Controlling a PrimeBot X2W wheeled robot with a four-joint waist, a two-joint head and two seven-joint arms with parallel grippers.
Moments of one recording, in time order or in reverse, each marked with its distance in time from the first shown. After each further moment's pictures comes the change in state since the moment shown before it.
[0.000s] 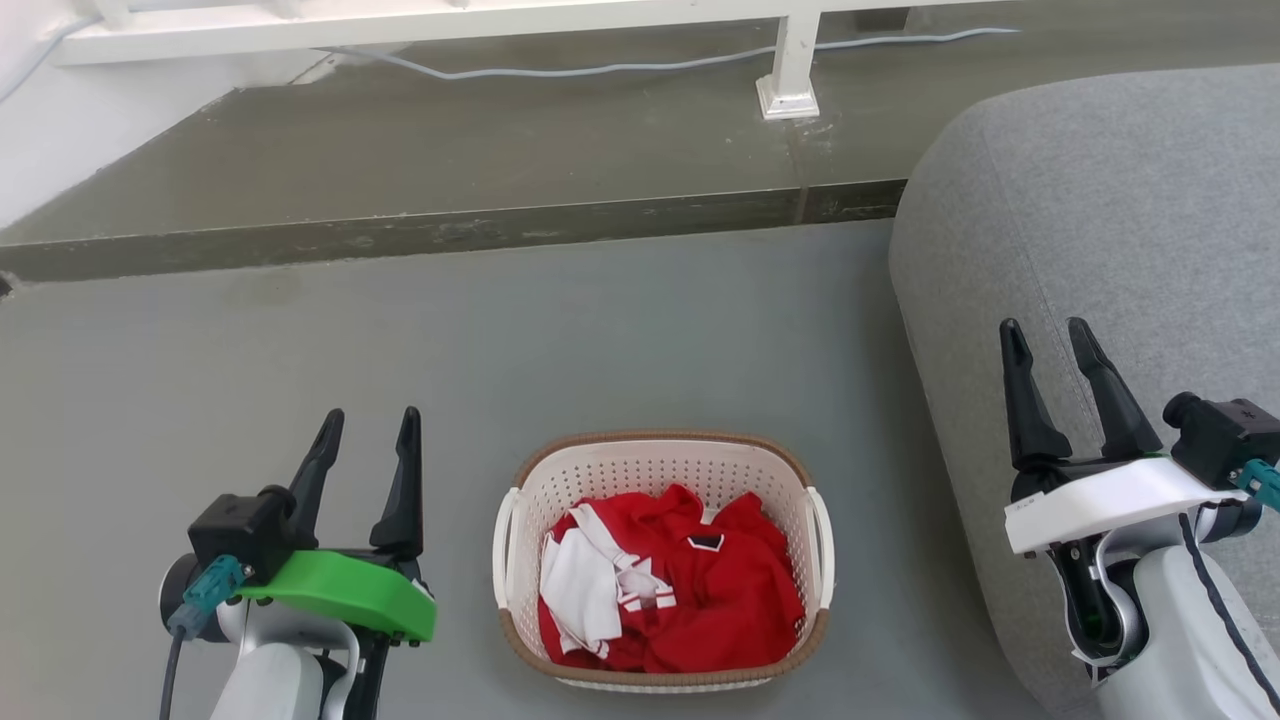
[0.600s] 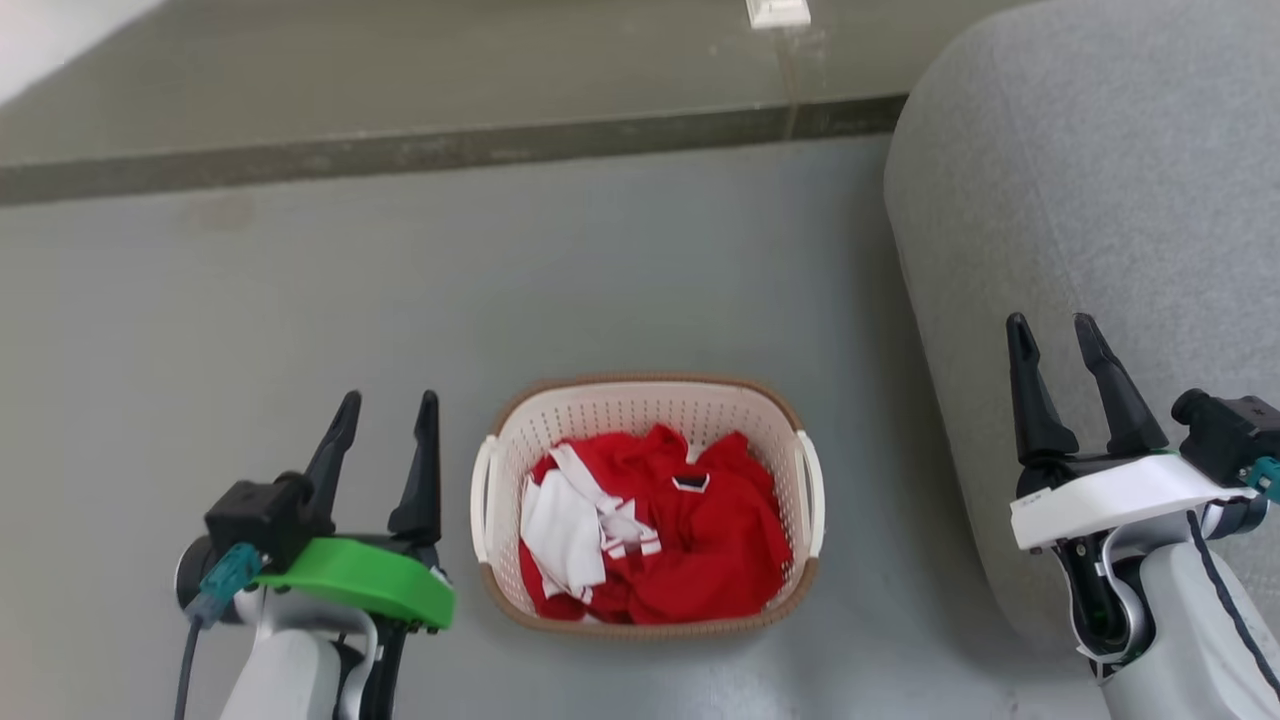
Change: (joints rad) left arm -0.009 0.000 -0.040 -0.037 -0.012 0.031 0.000; right arm -0.001 -0.005 -0.003 -0.008 0.017 0.000 0.000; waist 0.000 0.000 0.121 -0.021
